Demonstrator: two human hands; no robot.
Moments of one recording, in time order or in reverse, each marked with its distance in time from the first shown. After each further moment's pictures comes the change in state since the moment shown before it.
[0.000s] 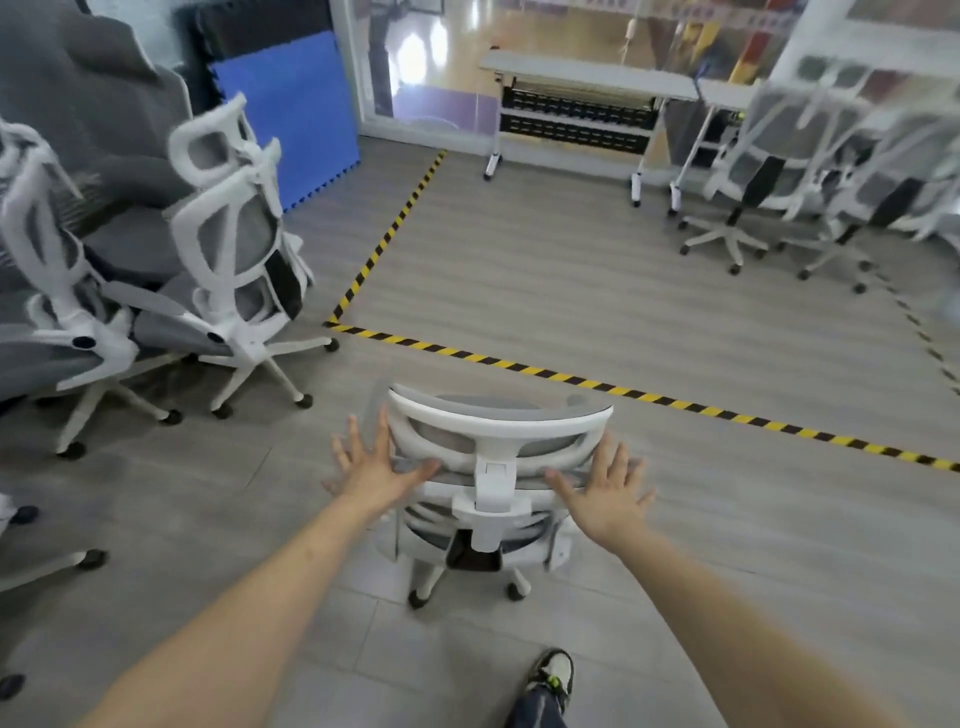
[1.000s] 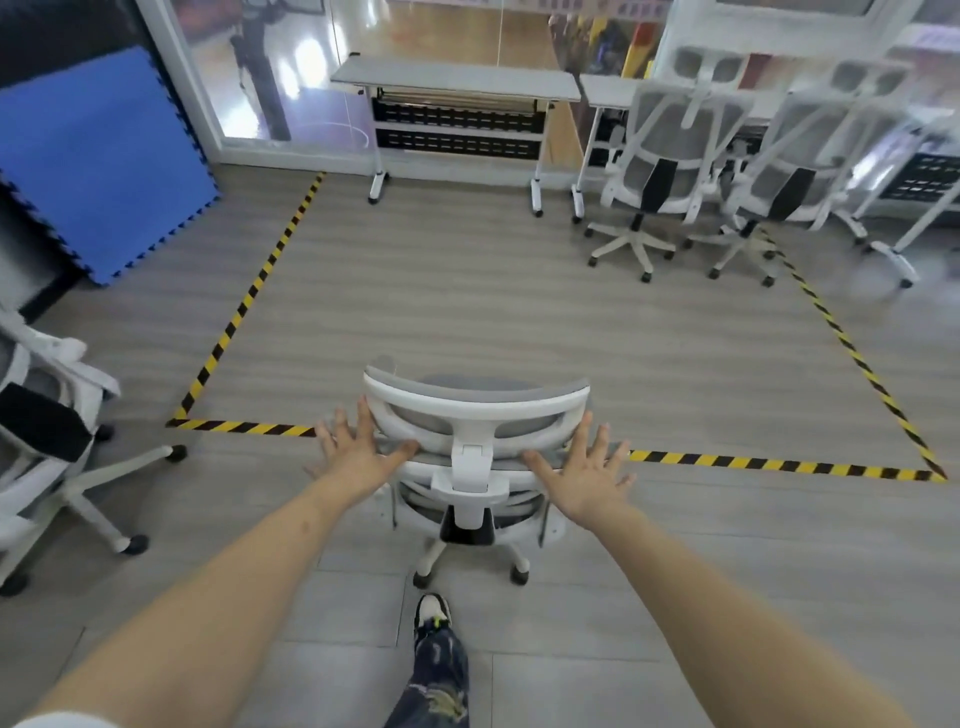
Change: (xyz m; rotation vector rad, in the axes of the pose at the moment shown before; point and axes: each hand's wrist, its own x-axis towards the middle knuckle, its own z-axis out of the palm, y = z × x) left_hand 0.381 0.395 0.081 0.145 -0.056 0.100; right_hand 0.405 0.104 -0.251 0.123 0.017 0.127
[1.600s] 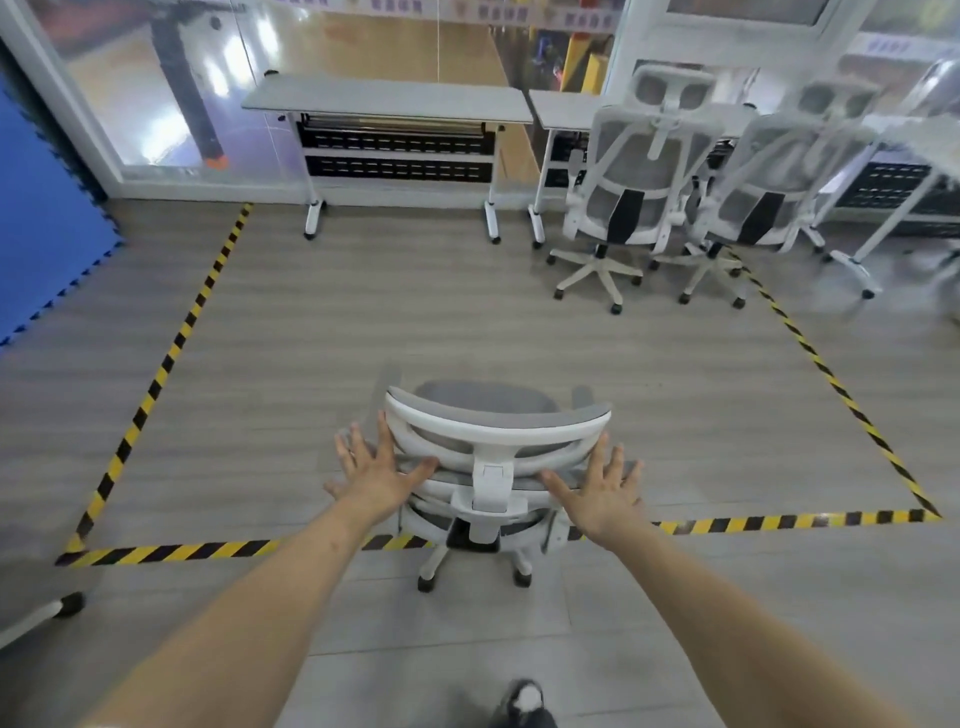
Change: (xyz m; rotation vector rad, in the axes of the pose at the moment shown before) left_hand 0.314 0.218 -0.072 0.100 -0.116 0.048; right_hand 0.313 -0.064 -0.151 0.044 0.005 0.135
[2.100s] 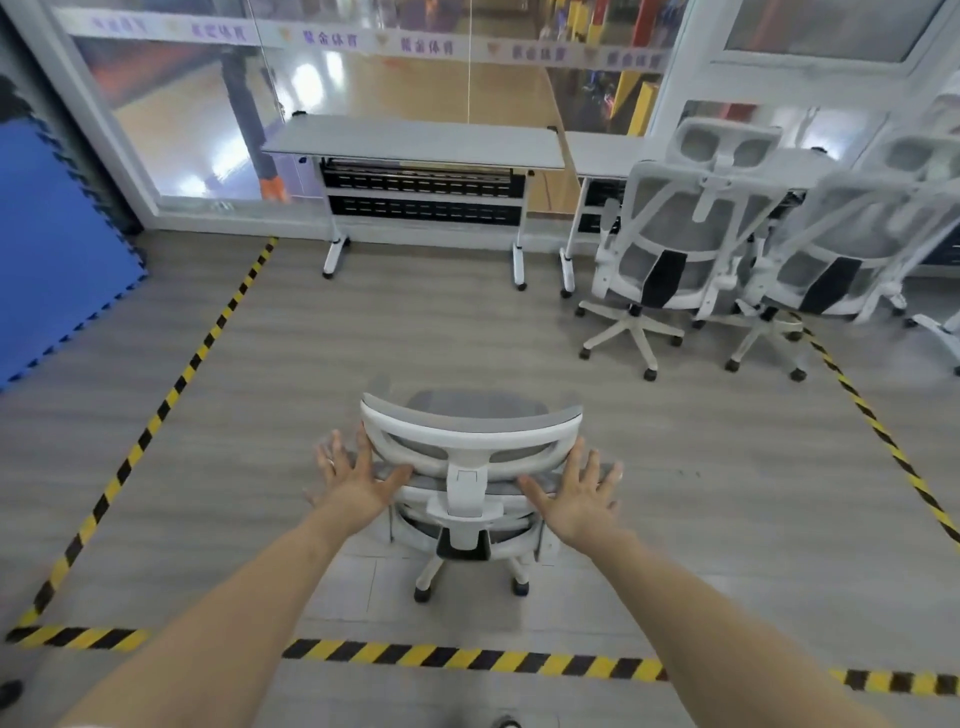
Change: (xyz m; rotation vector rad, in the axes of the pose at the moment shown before) left_hand 0.243 0.149 -0.078 -0.067 0.115 -0.082; right_hand 0.287 -0.098 -0.140 -0.007 -0.036 -0.140
